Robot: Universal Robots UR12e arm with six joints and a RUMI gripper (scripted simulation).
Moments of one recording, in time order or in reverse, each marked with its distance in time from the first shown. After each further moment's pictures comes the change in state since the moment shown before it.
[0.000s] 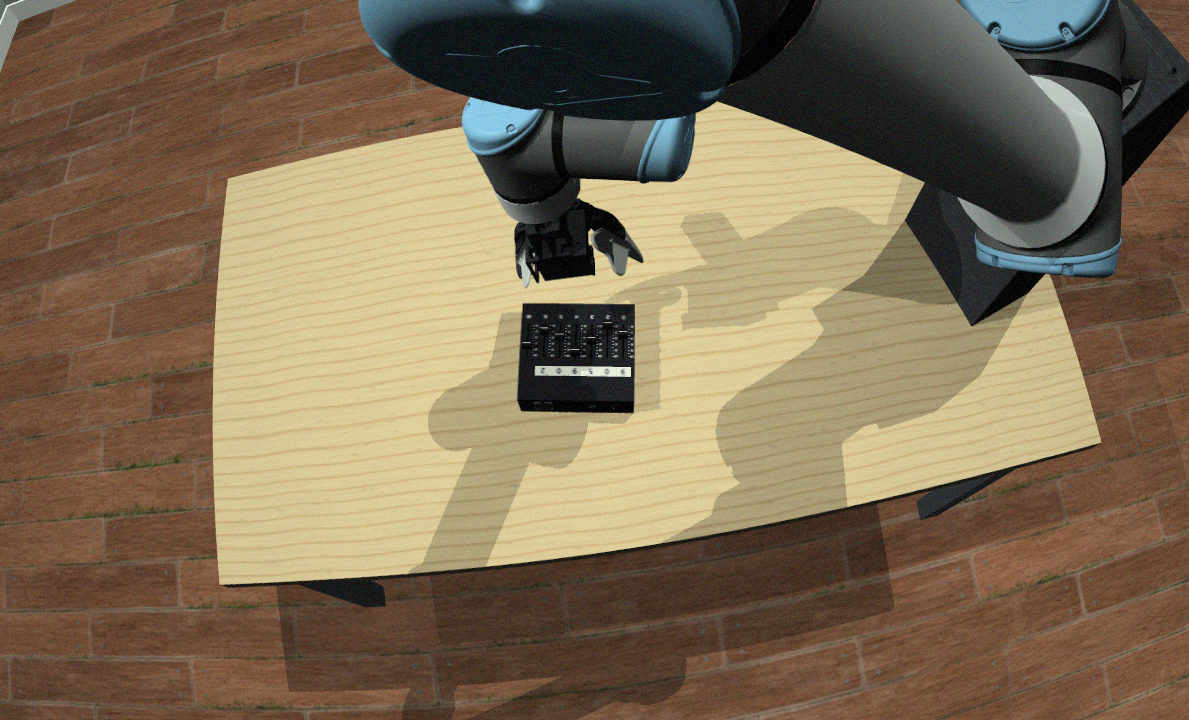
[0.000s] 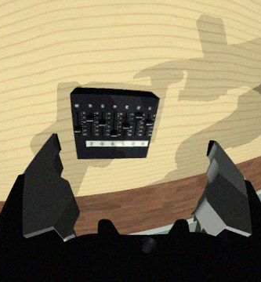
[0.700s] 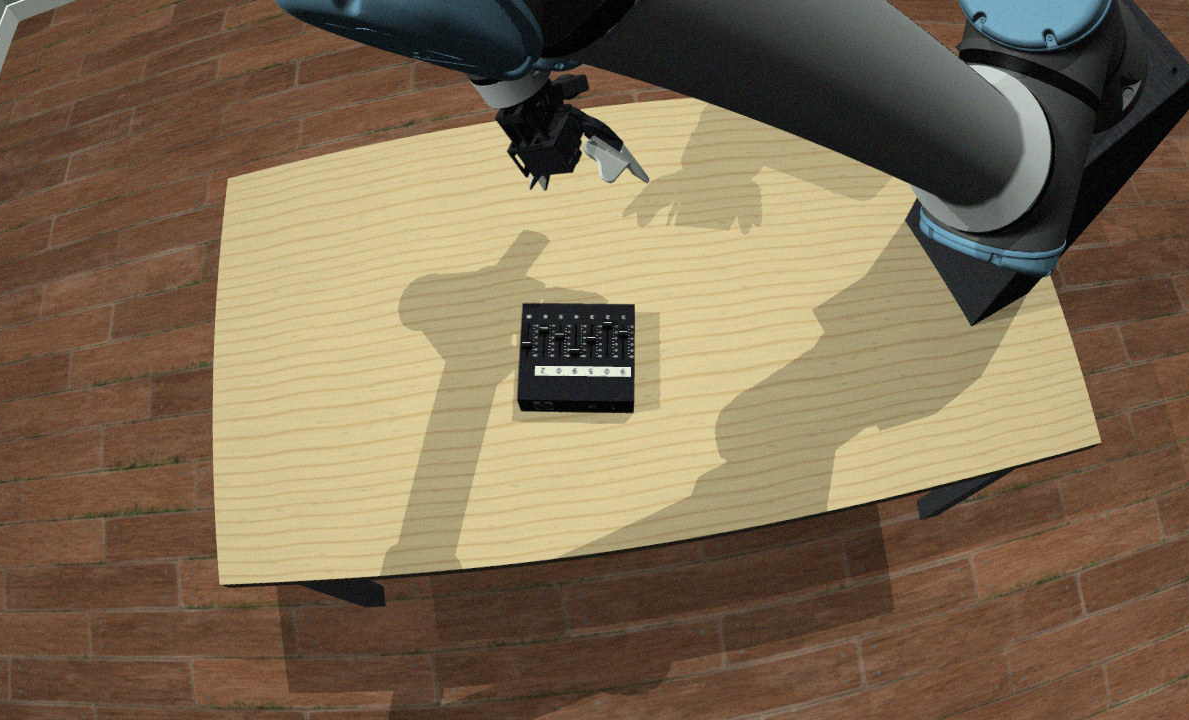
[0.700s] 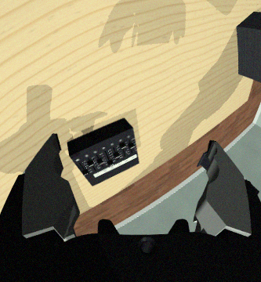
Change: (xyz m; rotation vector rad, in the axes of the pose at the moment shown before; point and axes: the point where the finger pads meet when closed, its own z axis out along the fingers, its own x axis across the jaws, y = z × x) arm 0.029 -0.116 -0.018 -0.174 0.267 0.296
